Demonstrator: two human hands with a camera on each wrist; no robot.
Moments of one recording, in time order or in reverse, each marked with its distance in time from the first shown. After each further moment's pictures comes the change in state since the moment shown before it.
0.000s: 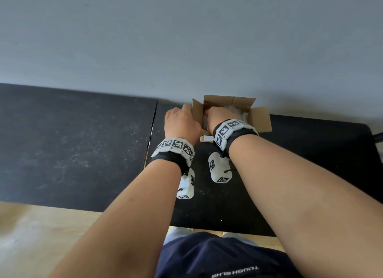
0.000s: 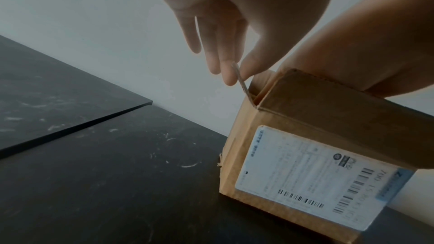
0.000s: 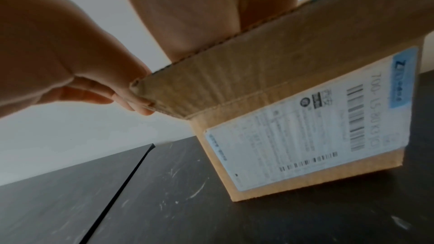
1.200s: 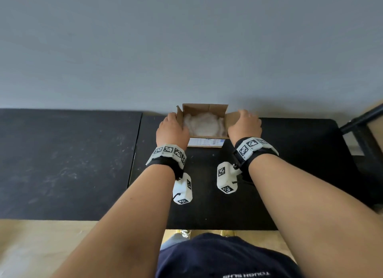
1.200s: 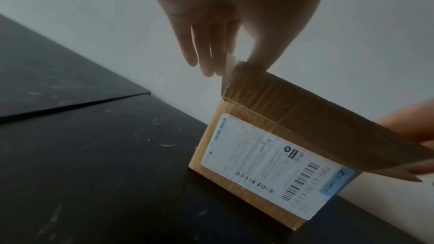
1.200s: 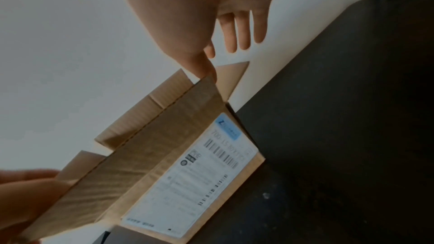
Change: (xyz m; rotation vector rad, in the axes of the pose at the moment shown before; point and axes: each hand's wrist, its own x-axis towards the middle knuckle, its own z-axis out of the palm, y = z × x) left_hand -0.023 0.036 0.002 -0.134 -0.020 -0.099; right_hand -0.065 0.108 0.006 0.386 0.463 0.413
